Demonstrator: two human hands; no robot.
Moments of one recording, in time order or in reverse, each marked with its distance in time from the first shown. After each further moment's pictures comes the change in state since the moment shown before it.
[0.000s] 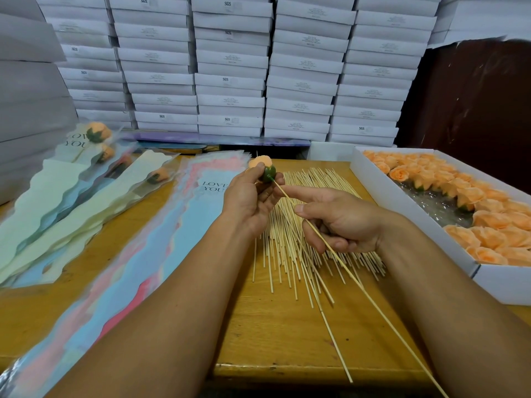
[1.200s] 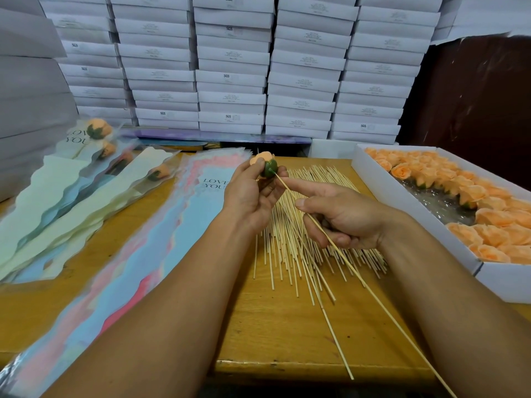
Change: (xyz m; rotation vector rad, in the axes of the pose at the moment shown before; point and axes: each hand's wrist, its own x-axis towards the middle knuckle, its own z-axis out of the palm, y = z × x) left_hand 0.000 0.000 0.002 -0.088 -0.008 0.030; right_hand -0.006 -0.008 0.009 -0.016 0.060 -0.026
